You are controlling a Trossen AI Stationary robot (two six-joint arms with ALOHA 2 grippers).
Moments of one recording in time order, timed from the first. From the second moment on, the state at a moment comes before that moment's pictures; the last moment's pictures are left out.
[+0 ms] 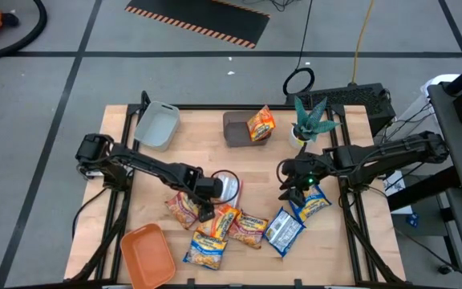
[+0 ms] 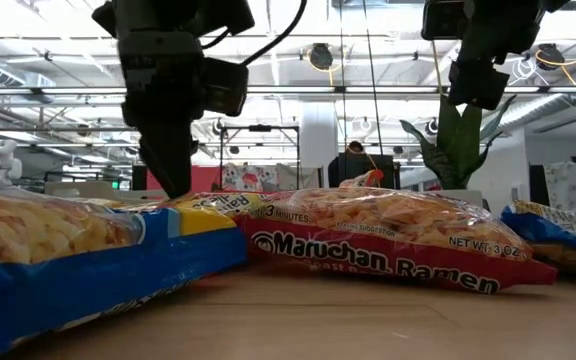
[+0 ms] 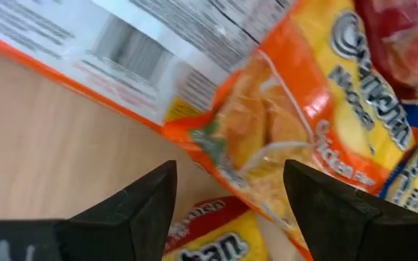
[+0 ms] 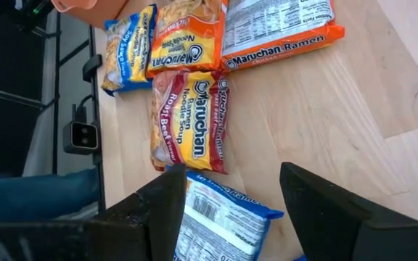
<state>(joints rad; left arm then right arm) -0.17 1.72 1.08 -0.57 0.12 -0.52 0.12 1.07 0.77 -0.51 -0.21 0.61</state>
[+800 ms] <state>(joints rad) -0.07 1.72 0.87 -0.16 0.38 -0.77 0.12 1.07 0.77 -0.51 -0.16 0.67</state>
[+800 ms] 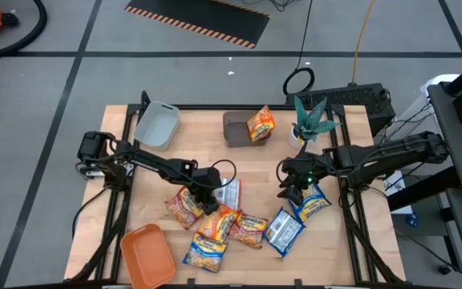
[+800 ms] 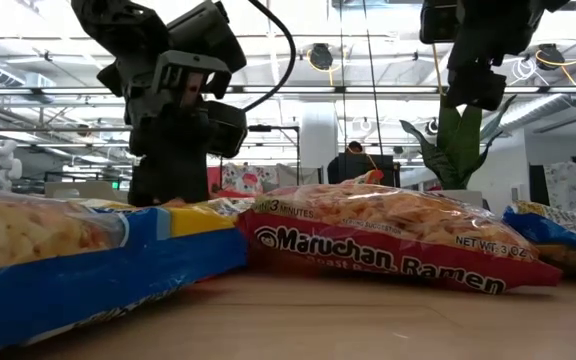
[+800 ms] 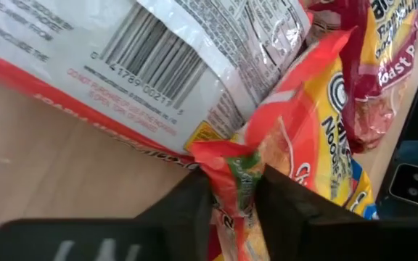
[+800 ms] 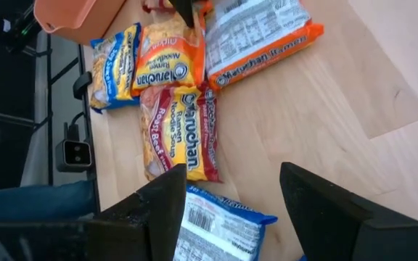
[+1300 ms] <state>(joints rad) -0.08 1.69 0.87 -0.10 0.36 -0.78 0.12 1.07 0.77 -0.50 -0.19 0.69</state>
